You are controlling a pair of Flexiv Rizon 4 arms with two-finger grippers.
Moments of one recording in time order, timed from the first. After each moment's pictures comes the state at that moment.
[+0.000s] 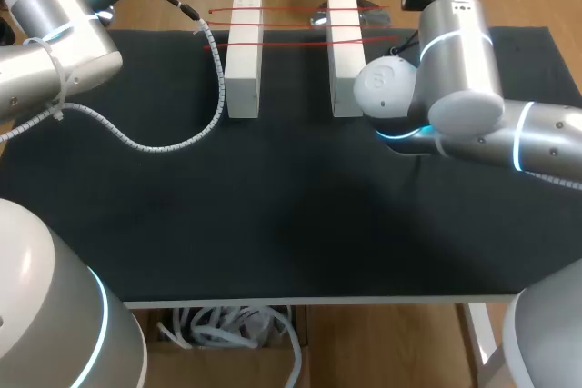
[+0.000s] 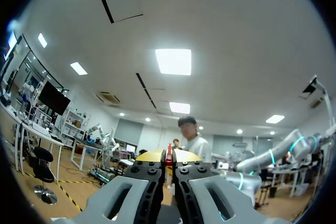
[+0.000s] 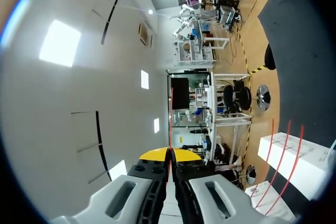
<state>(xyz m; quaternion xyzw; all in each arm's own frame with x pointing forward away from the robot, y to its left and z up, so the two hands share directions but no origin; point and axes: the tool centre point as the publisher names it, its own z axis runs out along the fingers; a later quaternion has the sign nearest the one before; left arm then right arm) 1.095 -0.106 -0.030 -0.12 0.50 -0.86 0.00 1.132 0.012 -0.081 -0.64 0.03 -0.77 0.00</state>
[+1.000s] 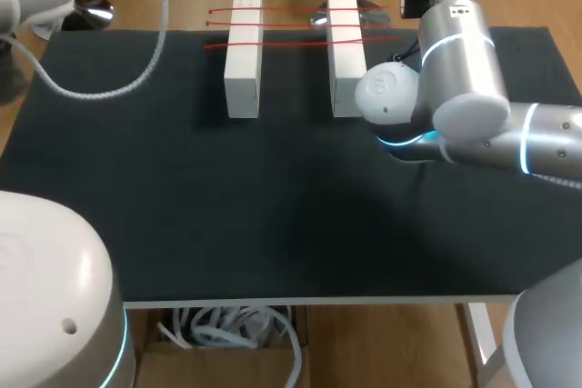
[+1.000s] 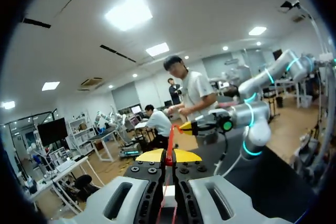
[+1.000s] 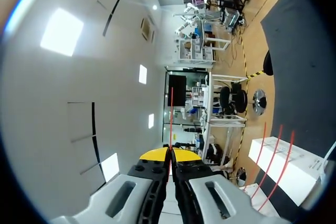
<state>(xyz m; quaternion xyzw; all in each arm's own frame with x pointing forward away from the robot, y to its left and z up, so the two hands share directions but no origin) 1.101 -0.107 -0.011 0.06 0.73 -0.66 0.17 1.122 0.020 -0.091 -0.66 -0.01 -0.76 -0.02</state>
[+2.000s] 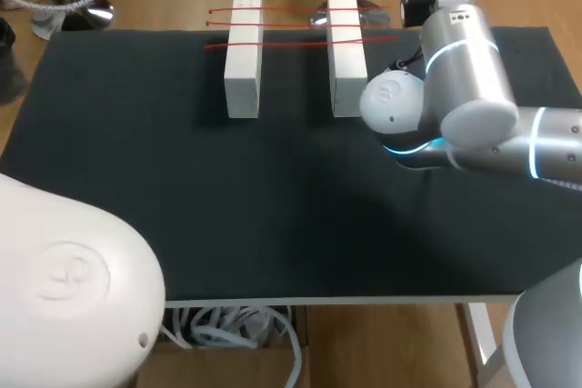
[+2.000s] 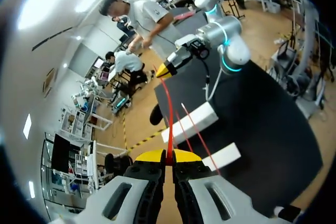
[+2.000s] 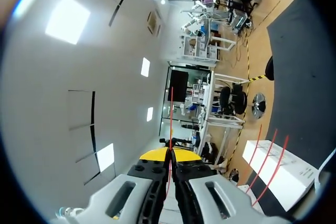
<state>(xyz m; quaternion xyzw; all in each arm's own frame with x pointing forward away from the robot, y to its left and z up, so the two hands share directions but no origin) 1.095 -0.105 0.002 0.25 0.89 -0.30 0.24 1.110 0.028 -0.097 -0.65 -0.06 -0.75 -0.04</state>
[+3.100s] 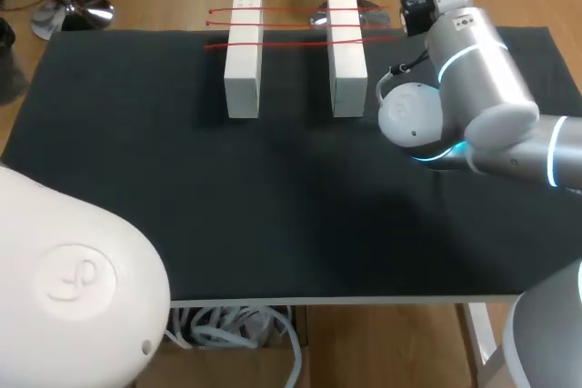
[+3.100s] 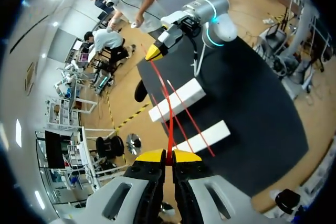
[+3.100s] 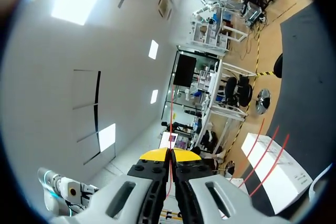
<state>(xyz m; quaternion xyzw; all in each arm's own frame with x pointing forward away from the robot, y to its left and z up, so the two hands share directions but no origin) 1.099 -0.107 0.004 0.28 0.93 -0.15 0.20 1.103 0.051 -0.103 -0.64 -0.14 -0.76 -0.02</state>
